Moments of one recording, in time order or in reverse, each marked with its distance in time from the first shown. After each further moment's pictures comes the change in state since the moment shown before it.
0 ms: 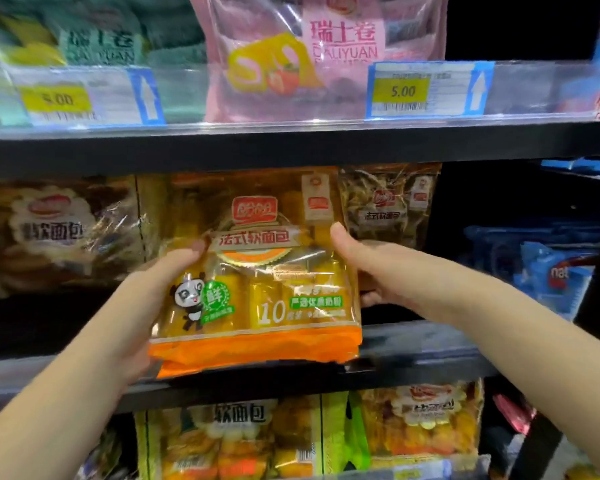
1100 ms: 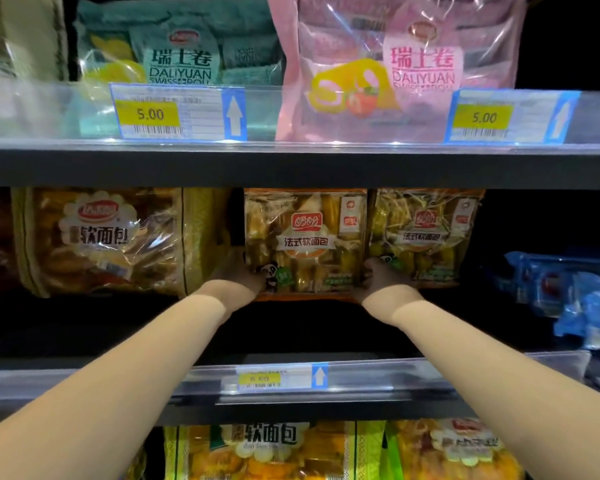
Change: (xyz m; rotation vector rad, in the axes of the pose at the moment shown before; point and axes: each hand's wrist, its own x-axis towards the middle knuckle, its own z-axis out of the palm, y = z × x) left_hand 0.012 -0.062 0.017 0.176 -0.071 -0.006; right_hand 0.134 0.031 0.026 -0.494 0.407 0.063
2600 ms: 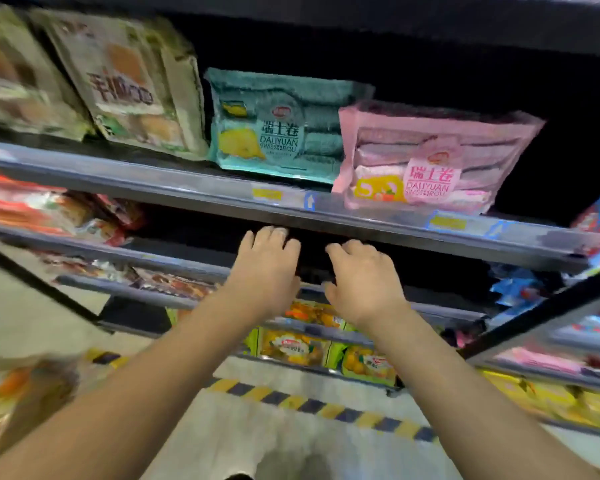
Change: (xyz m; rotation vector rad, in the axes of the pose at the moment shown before) left_hand -0.189 0.142 -0.167 0.823 -0.376 0.080; right_hand -0.202 -0.174 -0.141 -0.565 -0.318 -0.386
